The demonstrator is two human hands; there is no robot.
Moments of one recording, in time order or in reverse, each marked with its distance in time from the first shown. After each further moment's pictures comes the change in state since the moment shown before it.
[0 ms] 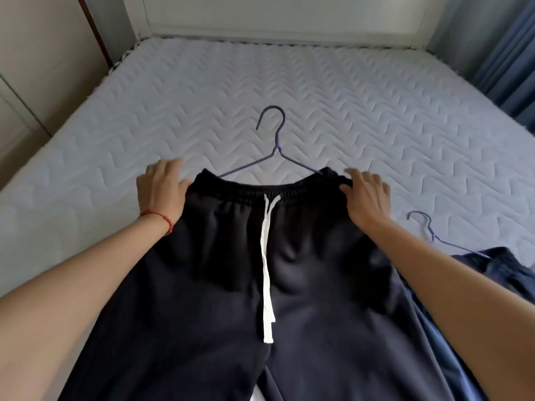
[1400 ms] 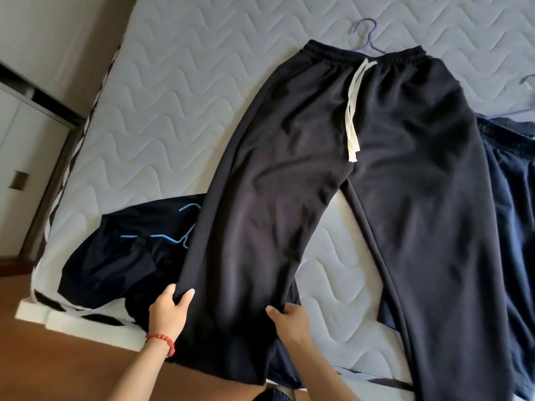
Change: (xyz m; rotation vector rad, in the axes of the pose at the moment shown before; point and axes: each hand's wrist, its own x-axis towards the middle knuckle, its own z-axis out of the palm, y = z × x) left_hand -0.512 -0.132 -0.171 -0.184 -0.625 -1.029; right_hand -0.546 -0.153 0.042 0.701 -1.035 0.721
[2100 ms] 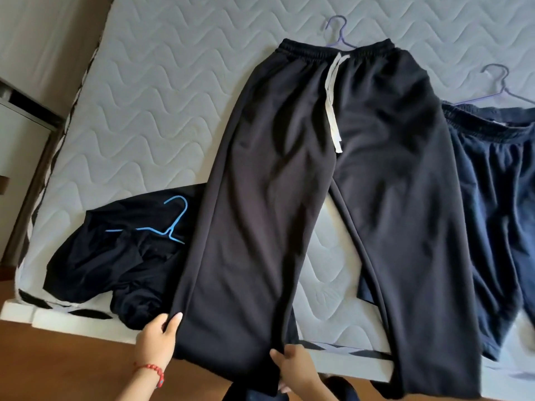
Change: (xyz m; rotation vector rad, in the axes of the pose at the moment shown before) left_hand -0.047 -0.042 0.016 0.100 0.031 -0.011; right_hand -0.035 0.094 -0.021 -0.215 -0.182 0.104
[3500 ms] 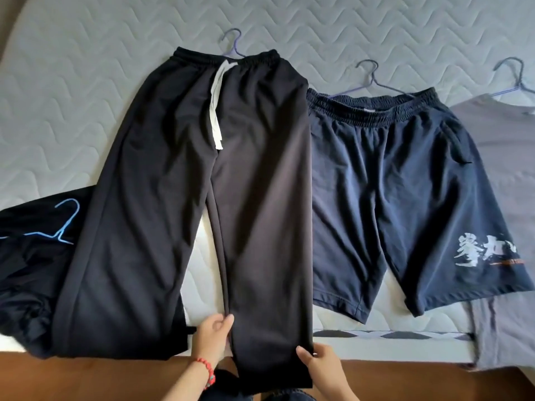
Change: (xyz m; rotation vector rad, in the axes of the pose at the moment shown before) left_hand -0.198 0.166 0.182 -0.313 -0.344 -0.012; right_hand -0.040 0.173 -0.206 0.217 0.180 0.002
